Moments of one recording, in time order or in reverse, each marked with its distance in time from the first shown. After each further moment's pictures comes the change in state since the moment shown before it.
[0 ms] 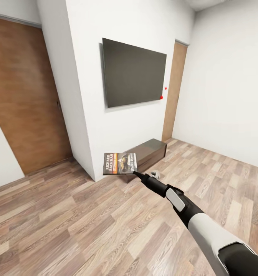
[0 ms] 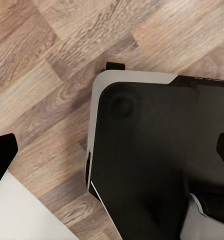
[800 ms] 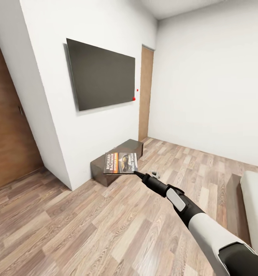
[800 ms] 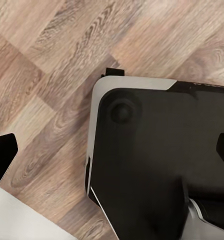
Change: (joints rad) left arm 0.000 0.000 0.000 0.000 0.000 -0.005 0.000; right arm 0.000 -0.003 -0.004 0.000 -0.006 0.000 0.000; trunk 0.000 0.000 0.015
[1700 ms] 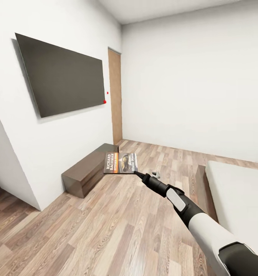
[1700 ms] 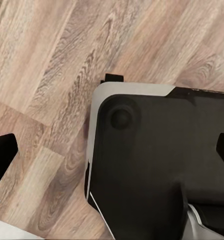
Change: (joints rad) left arm 0.000 0.000 0.000 0.000 0.001 0.000 0.000; right arm 0.000 0.000 0.000 0.001 -0.003 0.000 -0.001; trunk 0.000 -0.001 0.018
